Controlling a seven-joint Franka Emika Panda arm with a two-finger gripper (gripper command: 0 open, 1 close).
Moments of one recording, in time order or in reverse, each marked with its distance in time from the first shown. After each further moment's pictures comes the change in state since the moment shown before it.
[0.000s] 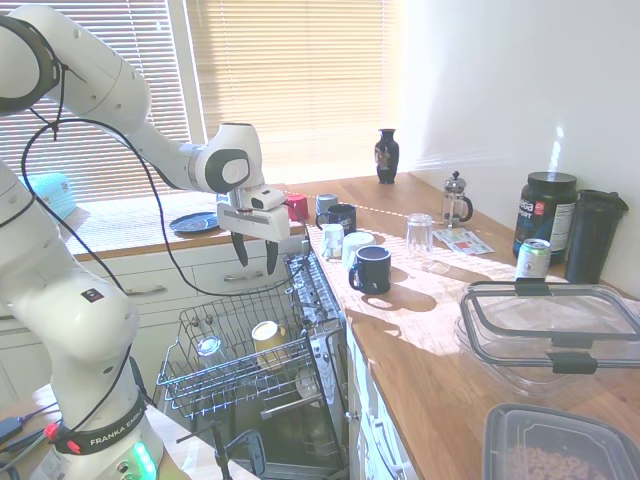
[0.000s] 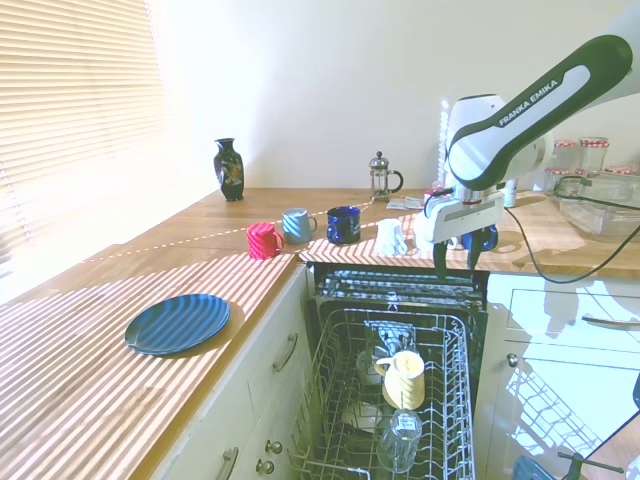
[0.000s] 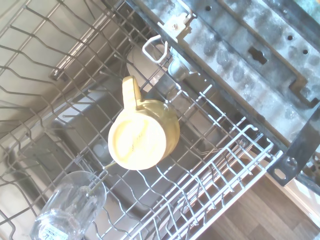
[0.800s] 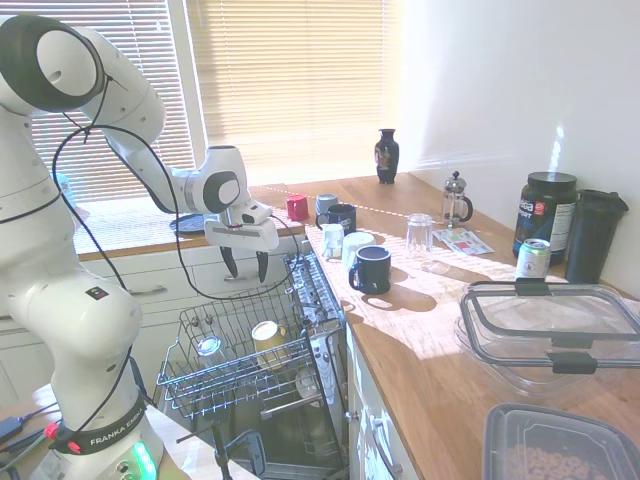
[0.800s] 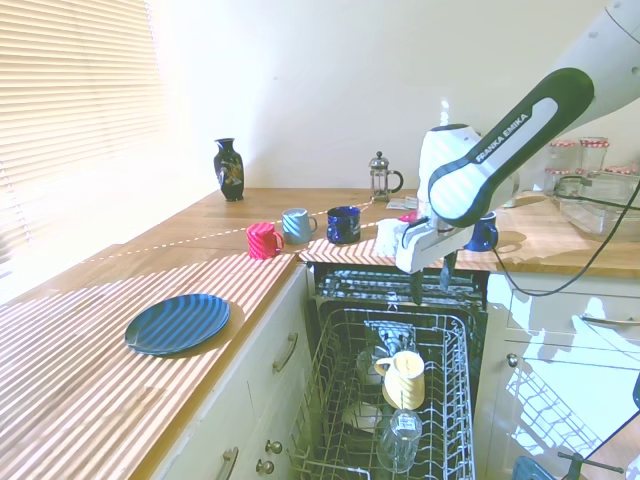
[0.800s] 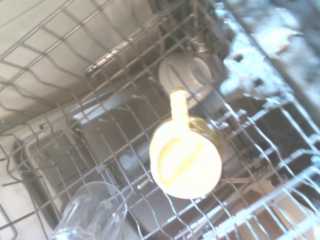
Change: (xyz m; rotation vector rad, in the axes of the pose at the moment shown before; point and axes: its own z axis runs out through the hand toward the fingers) arm -0.041 -0.057 0.061 0.012 0.048 -0.192
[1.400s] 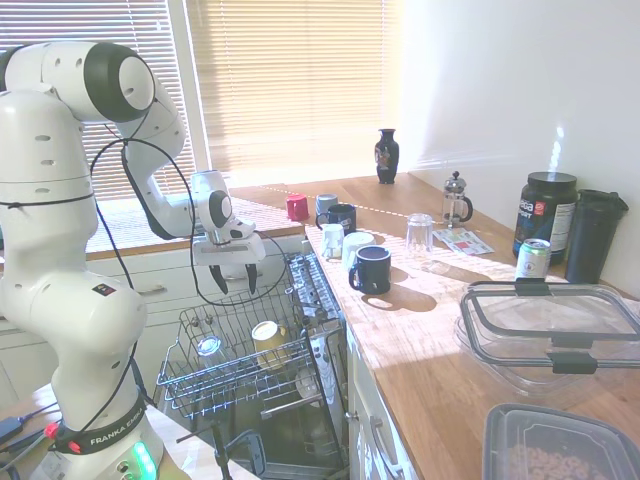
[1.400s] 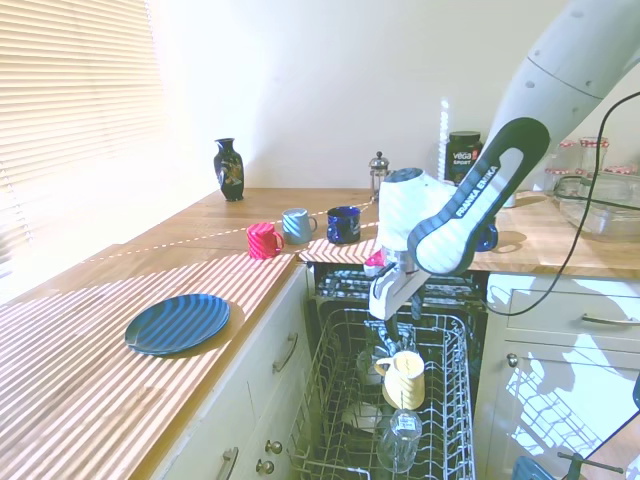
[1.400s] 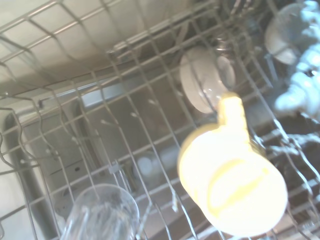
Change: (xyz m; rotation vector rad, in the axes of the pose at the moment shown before) arm -0.033 -0.070 0.067 -0.086 0.035 -0.166
